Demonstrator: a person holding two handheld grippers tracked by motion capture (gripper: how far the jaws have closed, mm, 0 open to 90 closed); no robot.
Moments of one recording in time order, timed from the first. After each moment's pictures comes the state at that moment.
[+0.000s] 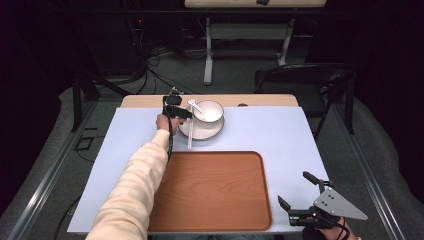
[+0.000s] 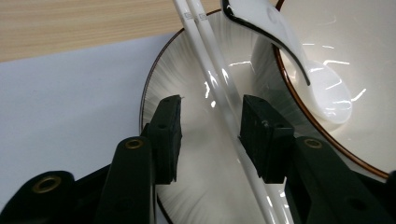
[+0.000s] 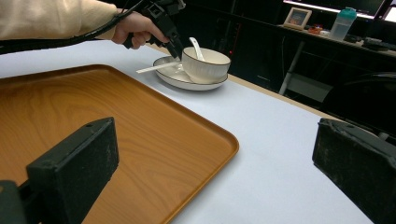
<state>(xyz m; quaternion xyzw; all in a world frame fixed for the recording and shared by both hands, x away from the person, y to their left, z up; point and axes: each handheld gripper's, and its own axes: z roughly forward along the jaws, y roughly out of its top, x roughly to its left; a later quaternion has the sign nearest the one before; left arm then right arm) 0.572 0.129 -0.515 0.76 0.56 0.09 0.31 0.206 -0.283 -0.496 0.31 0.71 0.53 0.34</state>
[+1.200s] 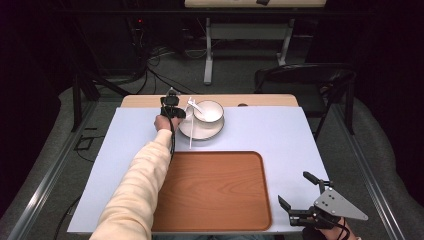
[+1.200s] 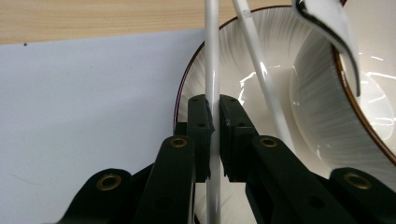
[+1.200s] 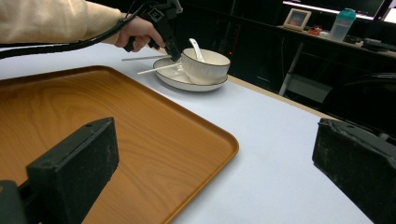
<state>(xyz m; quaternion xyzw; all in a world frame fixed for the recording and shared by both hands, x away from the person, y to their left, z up) 0.576 0.136 -0.519 0.73 0.60 0.10 0.30 0.205 -0.283 -0.496 0.31 0.71 0.53 0.34</state>
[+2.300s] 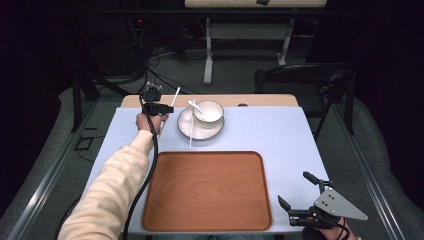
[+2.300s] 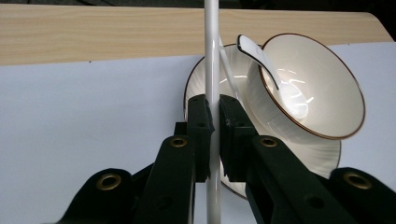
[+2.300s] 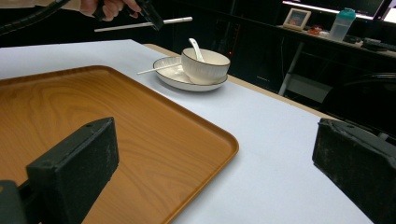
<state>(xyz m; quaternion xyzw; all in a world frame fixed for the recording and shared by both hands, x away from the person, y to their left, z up) 0.524 0.178 -0.458 0.71 0.59 0.11 0.36 0.205 -0.283 -0.496 0.31 0.71 0.53 0.35</state>
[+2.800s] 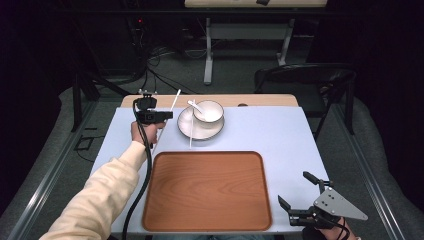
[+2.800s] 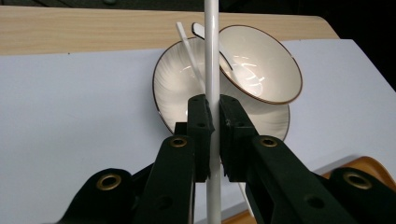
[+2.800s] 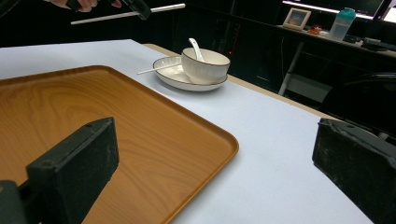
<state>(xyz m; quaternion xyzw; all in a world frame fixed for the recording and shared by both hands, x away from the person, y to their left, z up) 0.473 0.182 -0.442 0.71 0.56 0.09 0.41 0.206 -0.283 -0.496 0.31 0.71 0.53 0.35</state>
